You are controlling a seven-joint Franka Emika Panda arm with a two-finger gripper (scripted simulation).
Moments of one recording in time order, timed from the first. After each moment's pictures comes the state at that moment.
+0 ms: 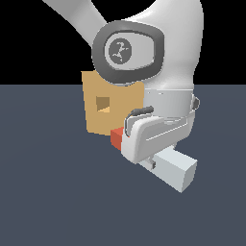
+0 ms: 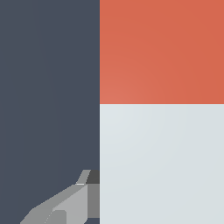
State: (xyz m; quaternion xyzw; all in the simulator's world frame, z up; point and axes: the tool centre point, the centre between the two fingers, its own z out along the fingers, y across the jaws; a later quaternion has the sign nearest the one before) arm 0.084 -0.055 0.029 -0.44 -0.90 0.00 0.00
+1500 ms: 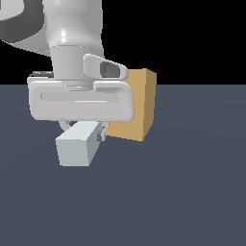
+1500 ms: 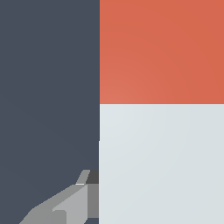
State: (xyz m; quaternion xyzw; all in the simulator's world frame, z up) arm -0.078 -0.058 0.090 -0.72 -0.69 0.00 0.00
